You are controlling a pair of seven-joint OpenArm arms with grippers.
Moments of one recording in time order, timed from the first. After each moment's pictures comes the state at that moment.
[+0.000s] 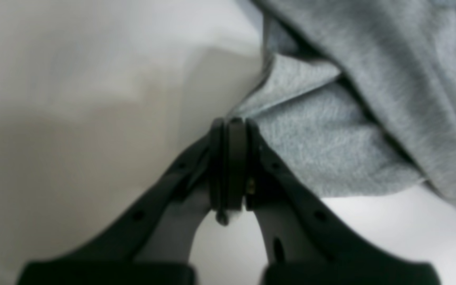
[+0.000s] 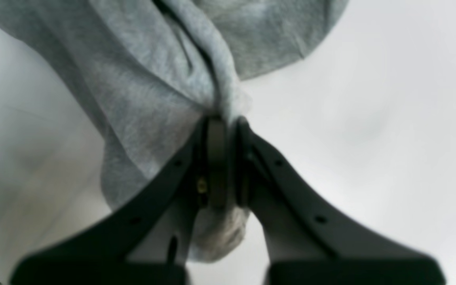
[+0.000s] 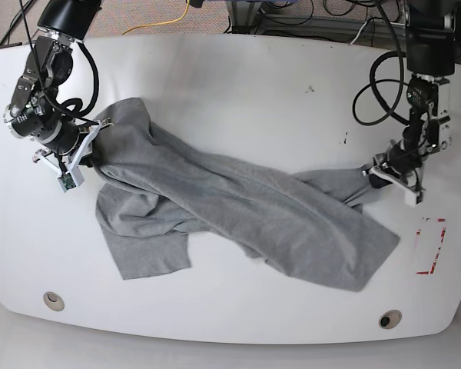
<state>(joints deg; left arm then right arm) -6.8 -25.7 -0.9 67.6 -45.2 -6.9 36.4 -3.8 16.9 26.5 101.9 28.8 40.6 -68.9</state>
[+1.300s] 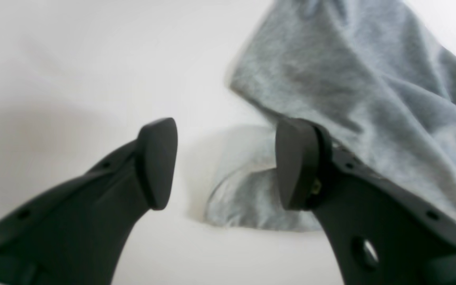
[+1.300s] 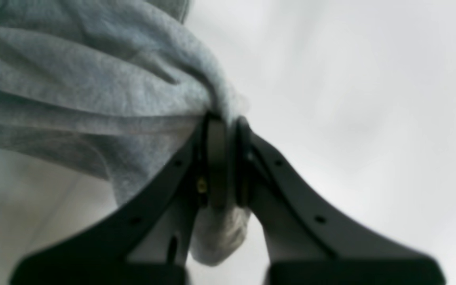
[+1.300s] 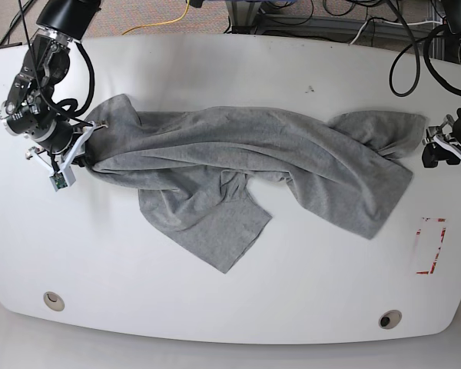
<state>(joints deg) 11.2 -34.1 -25.7 90.0 -44.3 -17.1 50.5 -3.8 16.1 29.1 101.8 27.9 40.5 -68.9</state>
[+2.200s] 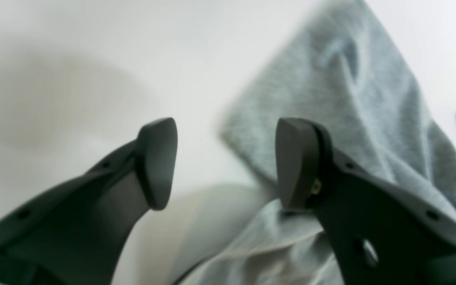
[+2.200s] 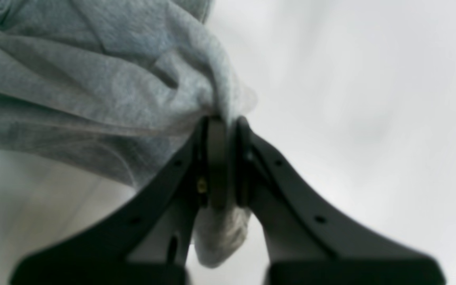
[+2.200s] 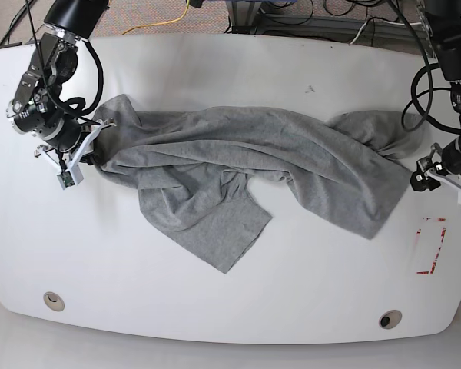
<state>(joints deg) -8.1 -30.6 -21.5 65.6 -44.1 -17.2 52.2 -3.8 14.0 28.8 101.8 27.9 40.5 -69.1</state>
